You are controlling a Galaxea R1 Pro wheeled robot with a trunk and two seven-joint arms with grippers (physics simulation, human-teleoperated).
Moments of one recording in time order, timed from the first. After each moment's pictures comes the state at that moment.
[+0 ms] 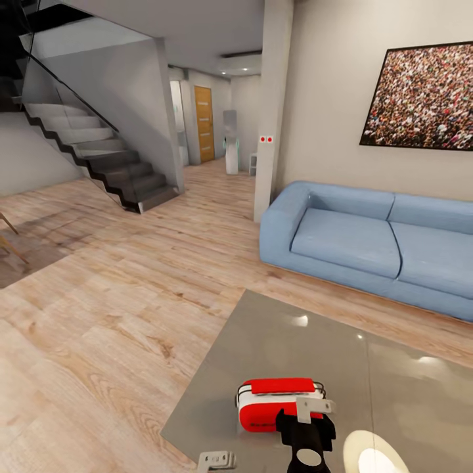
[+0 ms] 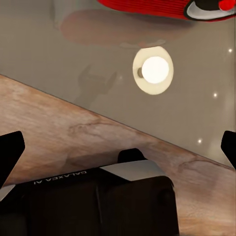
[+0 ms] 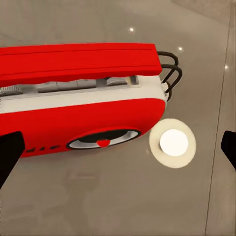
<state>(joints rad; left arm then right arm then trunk) 0.02 -0.17 -0.25 -1.15 0.26 0.58 0.00 -0.01 0.10 0.40 -1.47 -0.20 0.55 -0.73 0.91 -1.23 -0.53</state>
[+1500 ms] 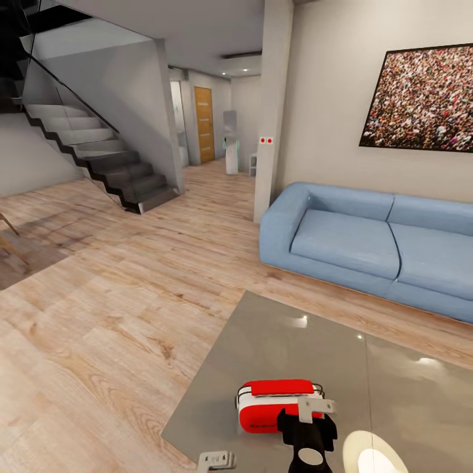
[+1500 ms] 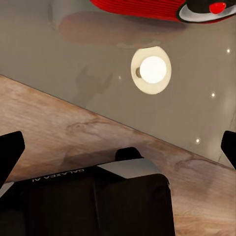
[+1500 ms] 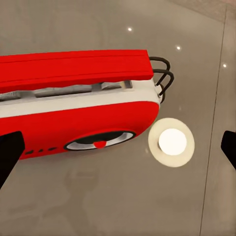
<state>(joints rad) 0.02 -0.17 -0.25 -1.15 0.27 0.58 -0.01 -0.01 0.10 0.38 -1.47 -0.20 0.55 -0.72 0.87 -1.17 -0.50</state>
